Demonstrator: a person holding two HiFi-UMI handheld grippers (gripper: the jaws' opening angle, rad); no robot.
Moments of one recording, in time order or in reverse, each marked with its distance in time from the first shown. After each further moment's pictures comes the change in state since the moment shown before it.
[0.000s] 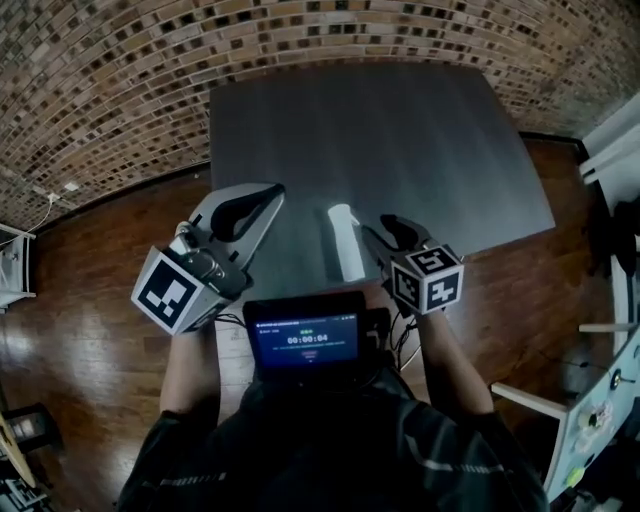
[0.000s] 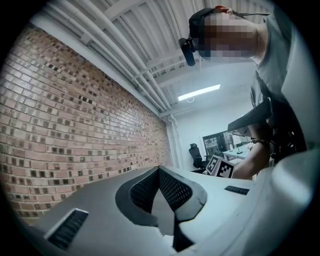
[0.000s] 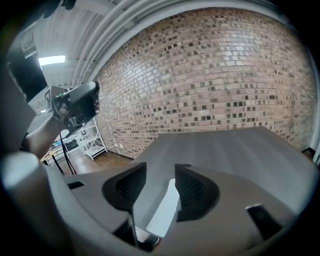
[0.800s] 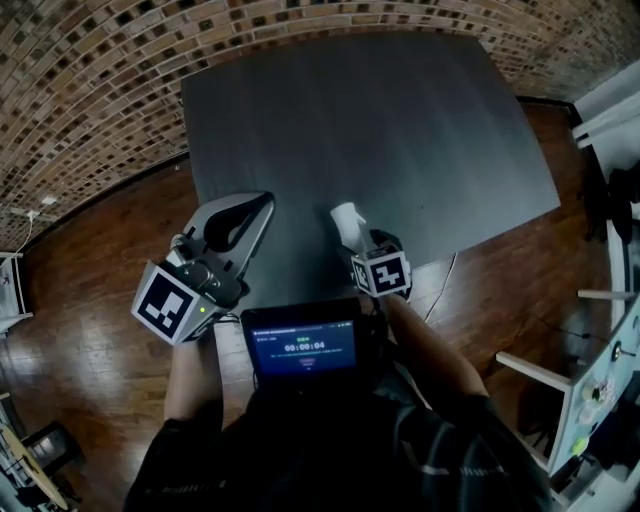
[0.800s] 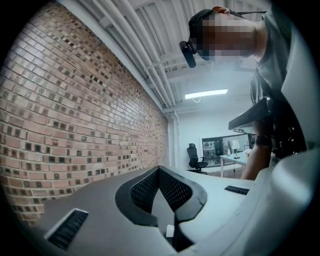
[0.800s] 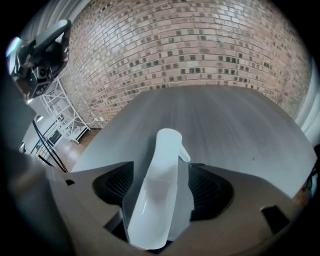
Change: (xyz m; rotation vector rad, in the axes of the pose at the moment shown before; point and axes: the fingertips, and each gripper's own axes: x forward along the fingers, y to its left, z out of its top) left arm 0.008 0.067 -0.082 -0.144 0.050 -0.023; right arm 0.121 -0.033 -0.153 0.138 0.475 -0.181
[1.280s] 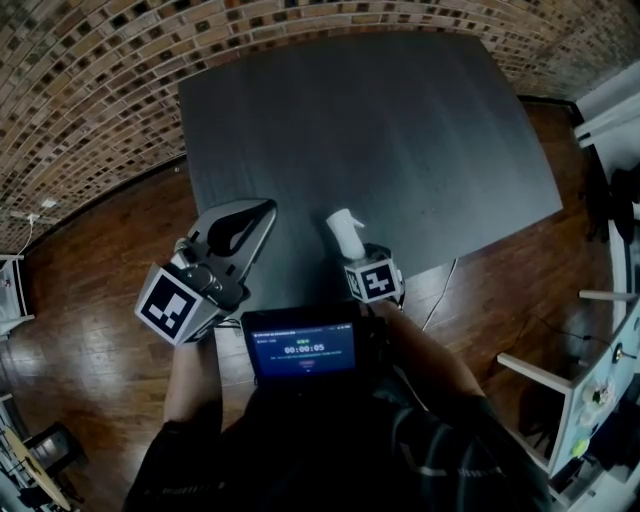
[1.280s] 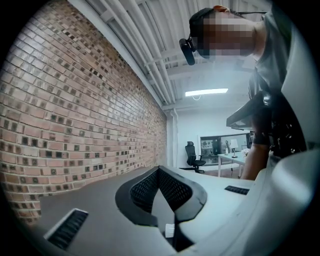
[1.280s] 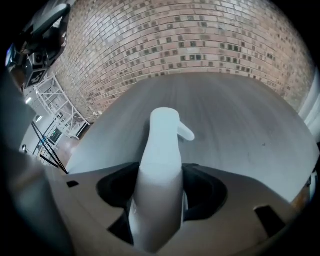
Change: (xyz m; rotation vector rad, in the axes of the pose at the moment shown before) left arm 0.007 0.006 -0.021 -0.027 0.034 -0.025; right arm 0.033 0.003 -0.032 0.020 0.094 0.001
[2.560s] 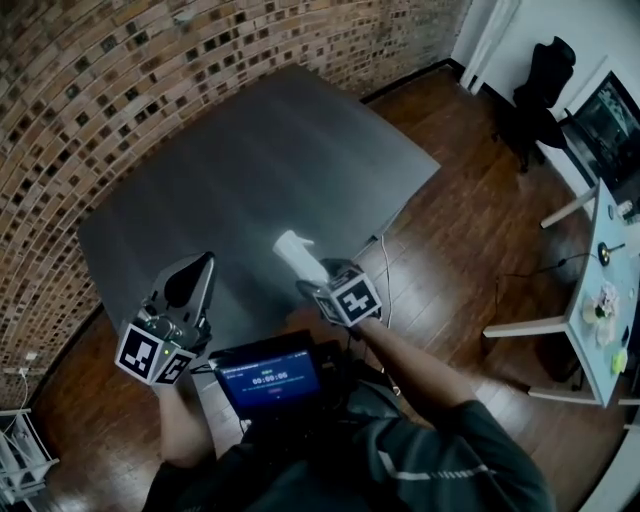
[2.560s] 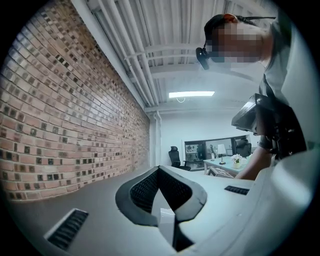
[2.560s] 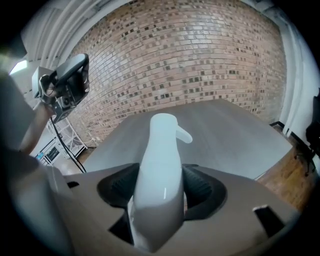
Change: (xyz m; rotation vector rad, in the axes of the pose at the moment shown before) left arm 0.191 -0.173 0.014 -0.033 -0.023 -0.198; right arm -0.205 -0.191 -0.038 0.086 -0.311 -0.004
